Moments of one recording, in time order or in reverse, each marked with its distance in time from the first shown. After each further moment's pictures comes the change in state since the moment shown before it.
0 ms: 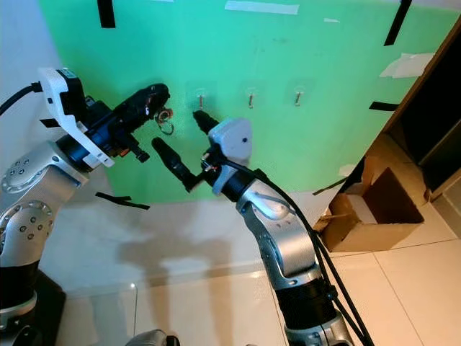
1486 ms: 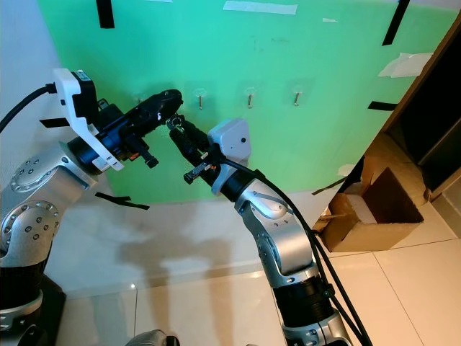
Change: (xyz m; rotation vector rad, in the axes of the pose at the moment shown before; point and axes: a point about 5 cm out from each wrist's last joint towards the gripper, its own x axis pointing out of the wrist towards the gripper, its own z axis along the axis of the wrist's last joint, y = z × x) left arm 0.007 -0.009 -0.002 -0.025 0.017 -0.058; right arm 0.002 0.000 -0.004 0.021 0.001 -0.012
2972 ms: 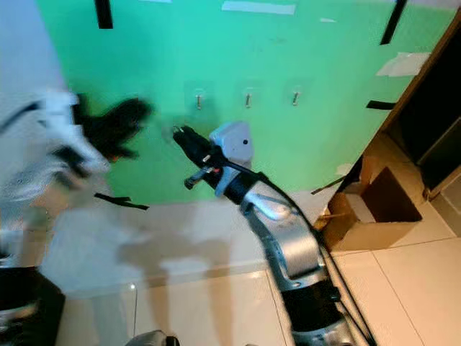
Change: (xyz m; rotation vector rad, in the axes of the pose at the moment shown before) left arm -0.044 0.053 -0.020 0.113 0.117 0.409; right arm -0.012 -0.008 -0.001 -0.045 0.093 -0.007
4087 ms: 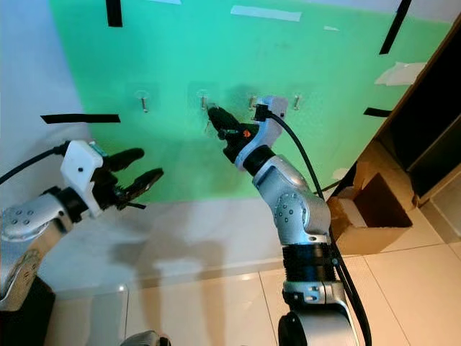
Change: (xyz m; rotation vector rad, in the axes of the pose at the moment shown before) left arm -0.027 -0.031 -0.038 0.219 0.204 -0.245; right arm 0.017 -0.053 -0.001 0.556 -0.044 -0.183
